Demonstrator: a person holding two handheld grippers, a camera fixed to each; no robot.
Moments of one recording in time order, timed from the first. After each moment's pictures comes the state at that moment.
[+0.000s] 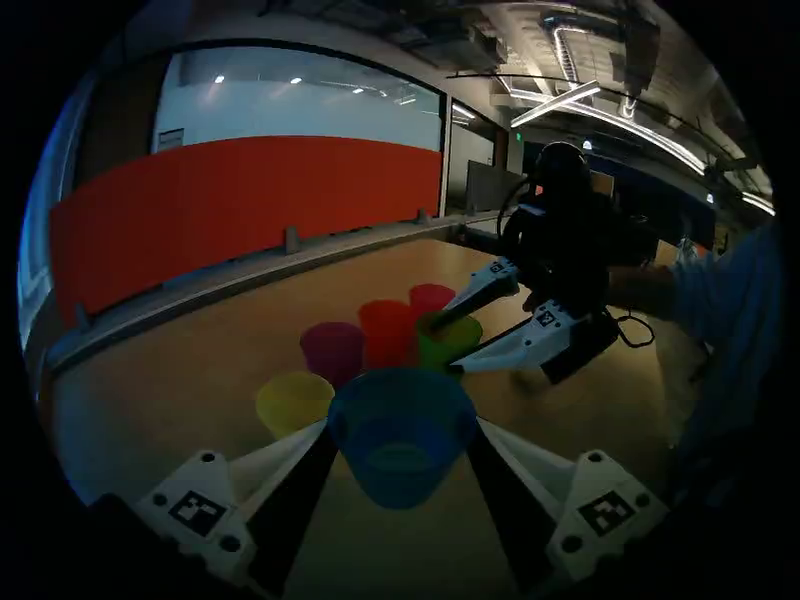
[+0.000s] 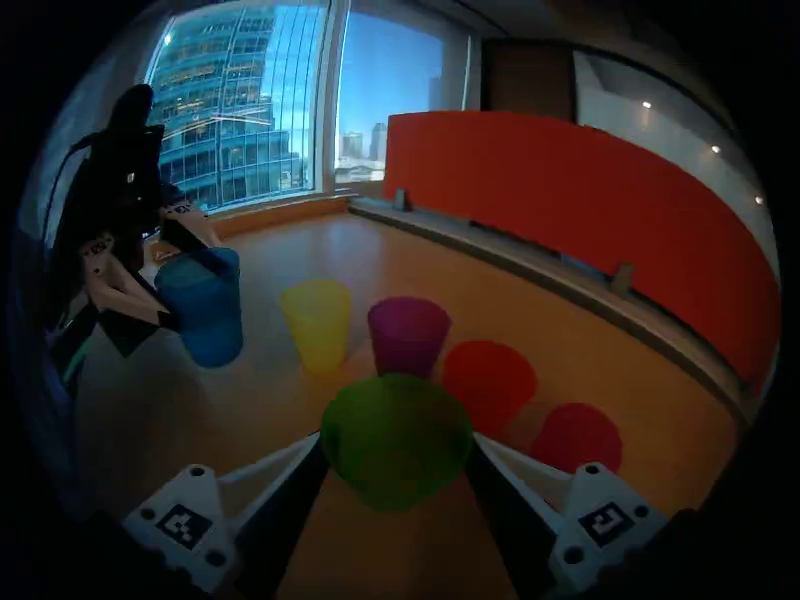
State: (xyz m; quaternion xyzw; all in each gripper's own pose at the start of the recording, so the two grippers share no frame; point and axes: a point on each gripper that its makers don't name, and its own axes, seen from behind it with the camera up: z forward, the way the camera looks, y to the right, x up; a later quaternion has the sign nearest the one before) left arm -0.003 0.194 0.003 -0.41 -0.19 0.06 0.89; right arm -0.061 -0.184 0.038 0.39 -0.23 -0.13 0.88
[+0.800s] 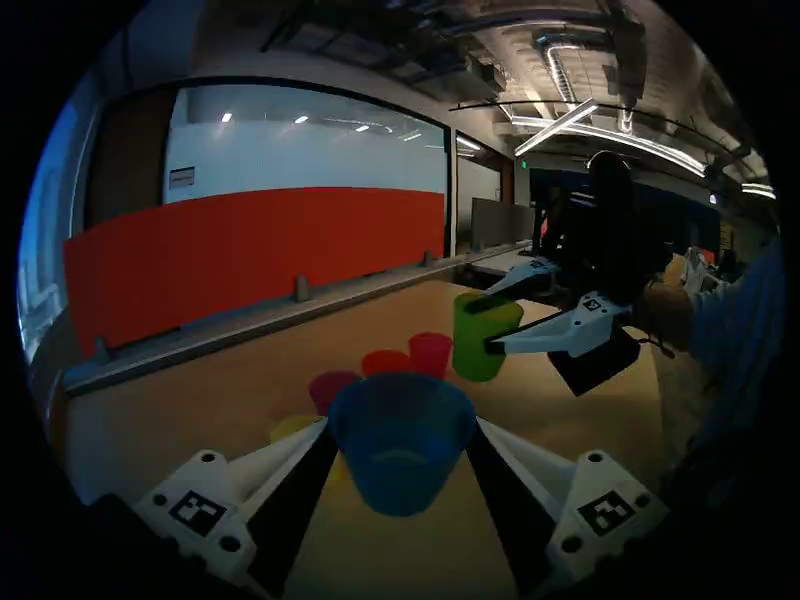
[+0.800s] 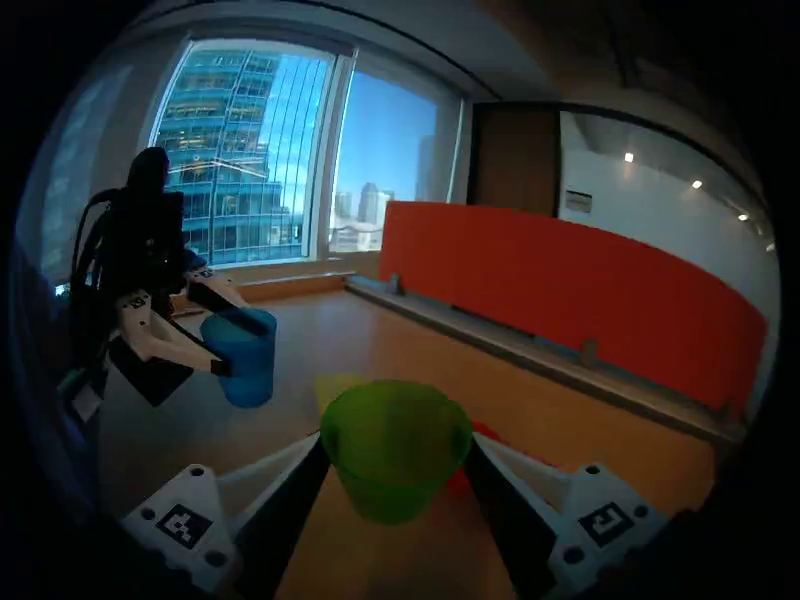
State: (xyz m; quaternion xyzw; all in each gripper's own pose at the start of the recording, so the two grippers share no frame) left arm 0.052 0.193 -0.015 -0.39 -0.13 0.05 0.91; right arm 0.045 -0.182 -0.004 0.38 -0.12 -0.10 0.91
